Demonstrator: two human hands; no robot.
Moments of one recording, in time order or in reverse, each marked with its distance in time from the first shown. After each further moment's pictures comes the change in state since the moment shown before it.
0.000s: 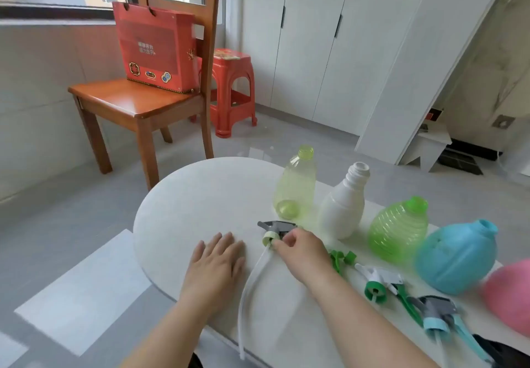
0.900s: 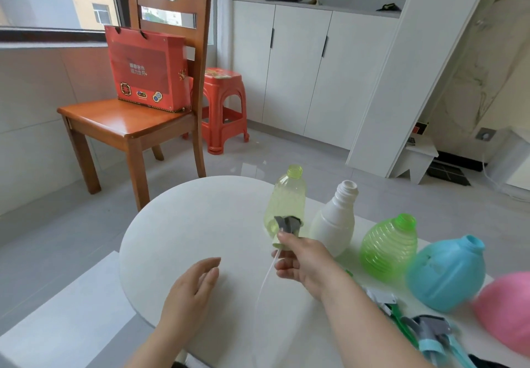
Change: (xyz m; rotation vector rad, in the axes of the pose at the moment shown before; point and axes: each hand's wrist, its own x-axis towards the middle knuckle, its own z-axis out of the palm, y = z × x) left_hand -0.003 -0.010 -0.009 -0.688 0.202 -0.076; right_hand 0.010 -0.008 -0.025 0.867 -0.162 0.153
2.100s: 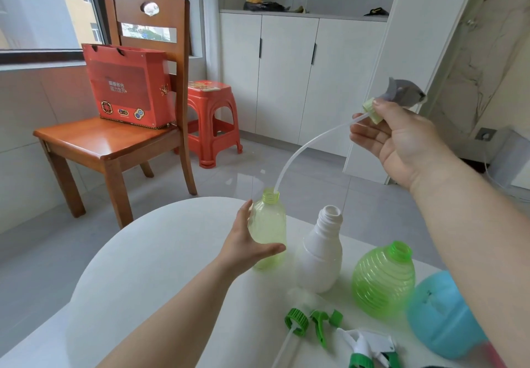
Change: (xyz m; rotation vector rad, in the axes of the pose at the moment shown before) left_hand 0.128 0.079 0.089 -0.110 -0.175 0.112; right_hand 0.014 -0.192 -0.090 0.216 0.131 -0.691
